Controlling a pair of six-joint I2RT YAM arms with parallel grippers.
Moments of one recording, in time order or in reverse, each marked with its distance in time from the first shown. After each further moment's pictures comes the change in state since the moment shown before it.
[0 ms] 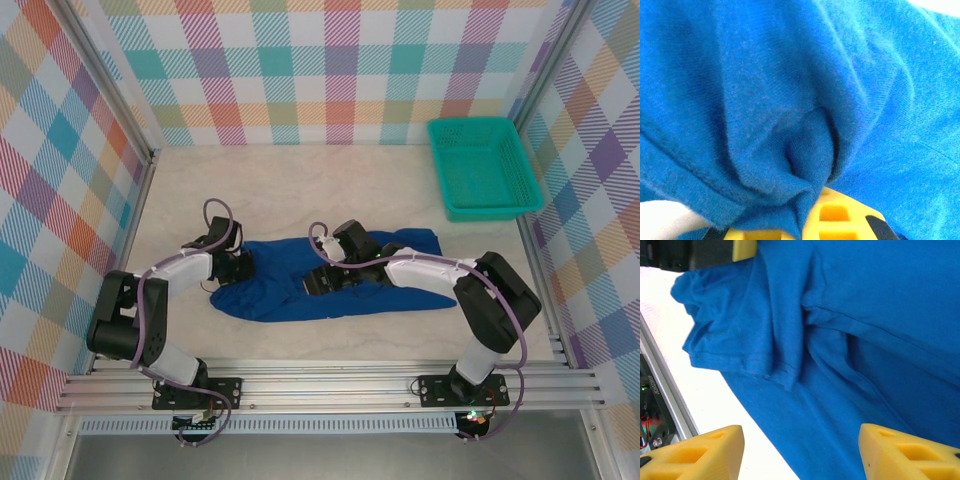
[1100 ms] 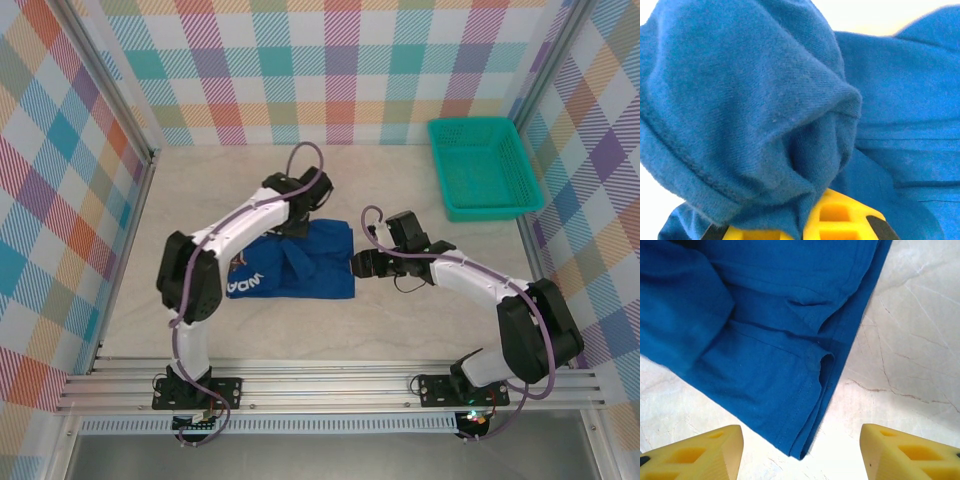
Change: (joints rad) left arm -0.440 0.477 1.003 -0.785 -0.532 0.002; right arm -0.269 -0.239 -0.160 -0.103 0.095 -0.028
